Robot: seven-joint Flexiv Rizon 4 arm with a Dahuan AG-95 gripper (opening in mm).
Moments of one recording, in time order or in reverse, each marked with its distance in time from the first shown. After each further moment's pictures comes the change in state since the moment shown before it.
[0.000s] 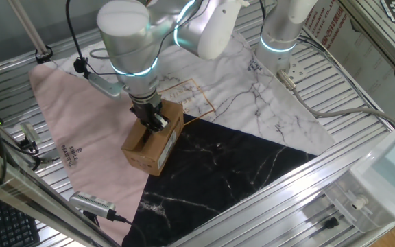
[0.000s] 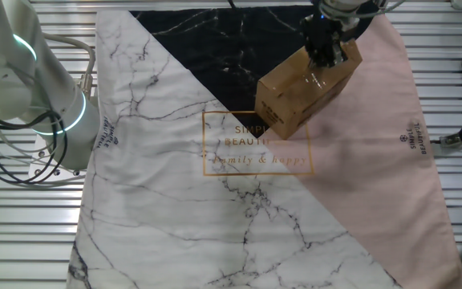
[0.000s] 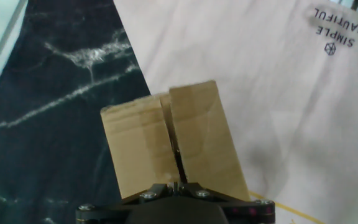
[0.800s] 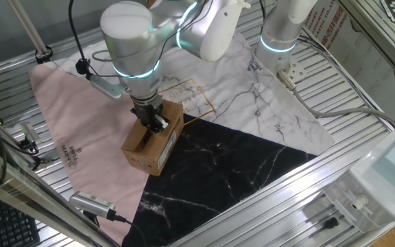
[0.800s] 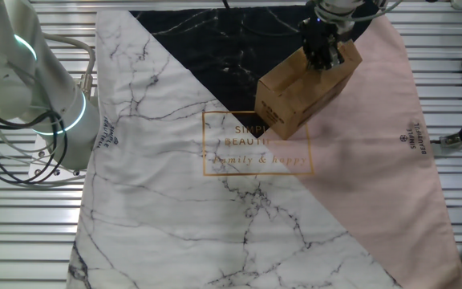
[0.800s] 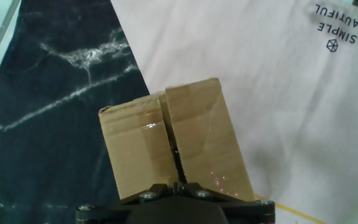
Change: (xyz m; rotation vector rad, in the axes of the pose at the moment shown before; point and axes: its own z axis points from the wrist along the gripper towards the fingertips) arm 0.000 0.001 0.002 0.002 0.005 0.005
